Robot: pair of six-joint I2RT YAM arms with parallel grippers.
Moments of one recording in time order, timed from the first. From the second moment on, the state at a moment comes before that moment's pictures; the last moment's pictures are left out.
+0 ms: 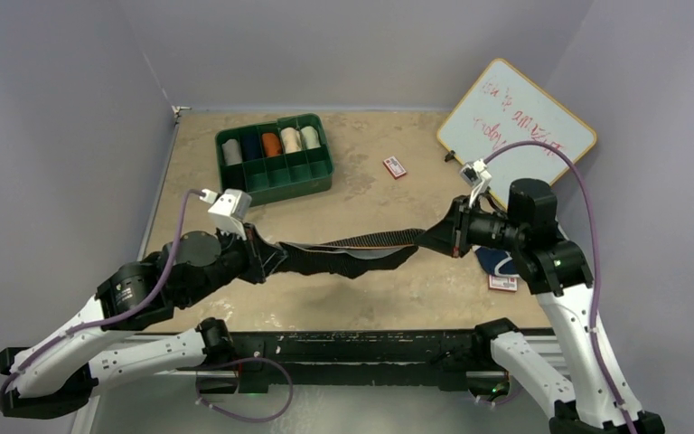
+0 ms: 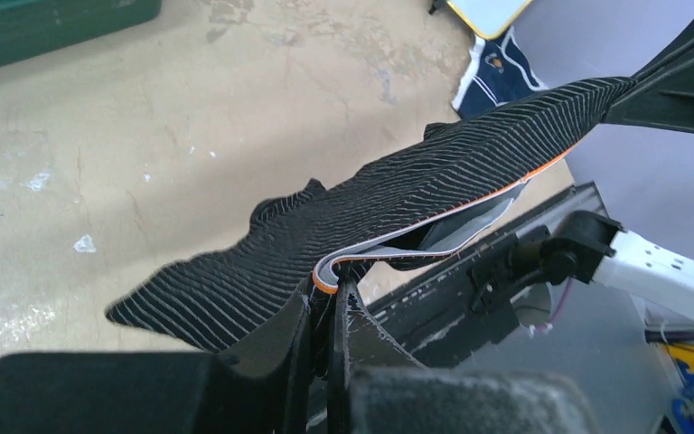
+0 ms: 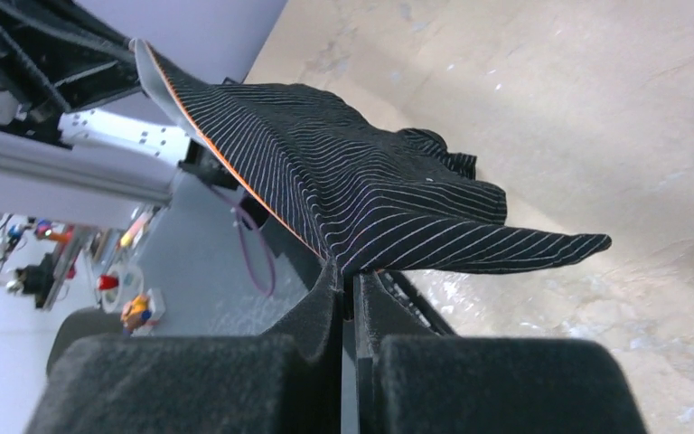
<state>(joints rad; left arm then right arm) -1.08 0.64 1.06 -0.85 -0.38 -0.68 0.24 0.80 1.05 -0.76 -0.79 0.36</state>
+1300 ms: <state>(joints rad) -0.29 1.63 1.10 -0.38 0.16 -0.40 0.22 2.01 1.45 -0.55 -0.56 0.57</state>
